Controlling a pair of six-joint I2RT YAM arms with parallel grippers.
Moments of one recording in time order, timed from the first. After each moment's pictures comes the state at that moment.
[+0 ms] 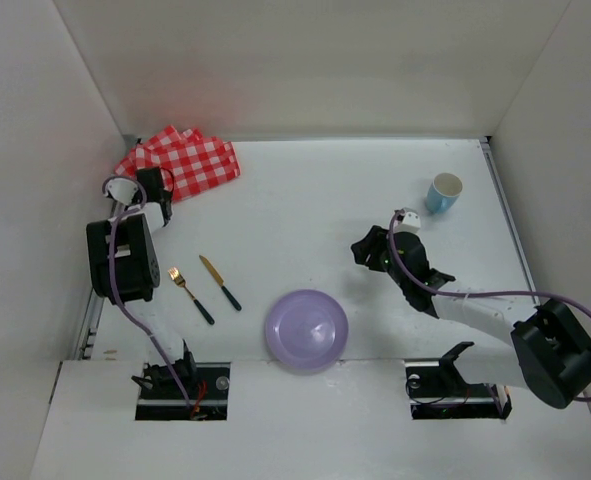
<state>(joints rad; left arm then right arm) 0.19 1.87 1.11 0.05 -0.39 -1.00 0.59 1.23 0.47 0.33 0.24 0.67</state>
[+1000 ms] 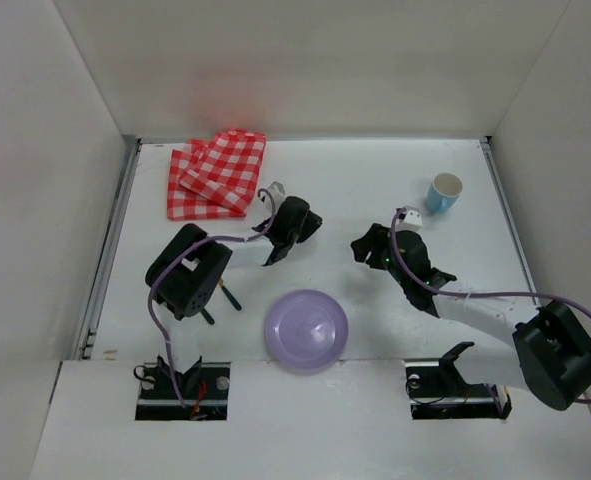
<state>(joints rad) -0.64 1.92 1.05 0.27 -0.26 -1.18 0.58 1.22 0.48 0.32 0.24 0.66</state>
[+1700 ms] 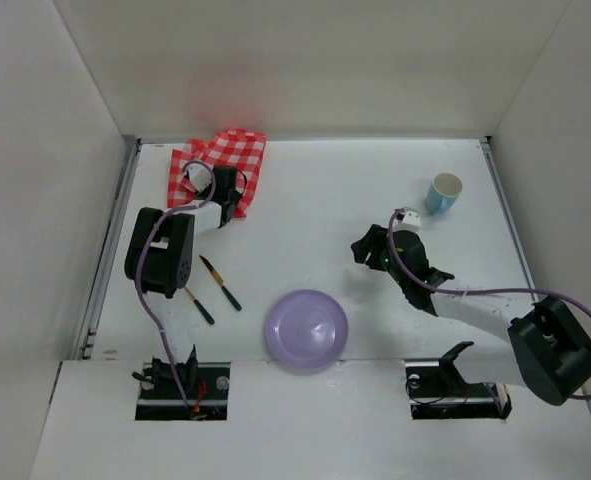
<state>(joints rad) -0.23 1.94 1.16 0.10 -0.46 -0.89 0.58 1.24 0.48 0.32 0.24 0.66</state>
